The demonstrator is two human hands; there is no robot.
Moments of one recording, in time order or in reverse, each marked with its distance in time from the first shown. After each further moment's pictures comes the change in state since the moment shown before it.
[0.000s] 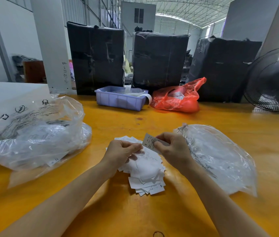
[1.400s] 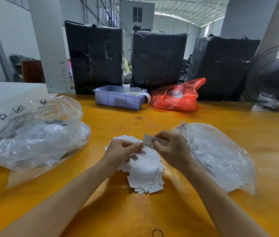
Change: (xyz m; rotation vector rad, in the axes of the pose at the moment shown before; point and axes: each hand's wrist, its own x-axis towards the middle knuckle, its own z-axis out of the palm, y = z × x) left_hand -0.006 0.005 0.002 0.022 -0.075 0.019; right_hand -0.001 0.002 -0.001 -0.137 0.055 -0.161
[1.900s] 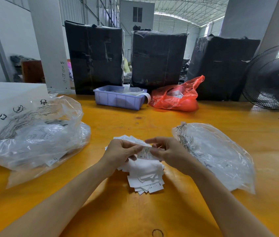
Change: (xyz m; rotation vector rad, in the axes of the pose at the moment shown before) left_hand 0.000 -0.001 -0.001 0.050 0.009 0.019; right_hand -0.002 -0.005 -0.007 0.306 -0.402 0.309
